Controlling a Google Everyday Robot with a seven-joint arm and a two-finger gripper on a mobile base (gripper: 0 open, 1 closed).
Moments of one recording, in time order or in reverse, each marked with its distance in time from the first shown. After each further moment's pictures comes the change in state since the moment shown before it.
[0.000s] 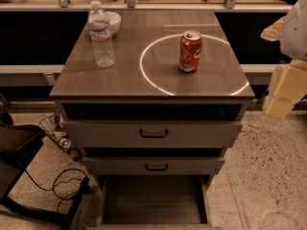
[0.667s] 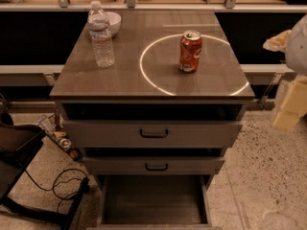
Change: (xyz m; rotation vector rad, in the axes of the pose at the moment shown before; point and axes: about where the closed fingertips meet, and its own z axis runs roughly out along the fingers) arm 0.017 0.006 0.014 0.002 -0.015 -0.032
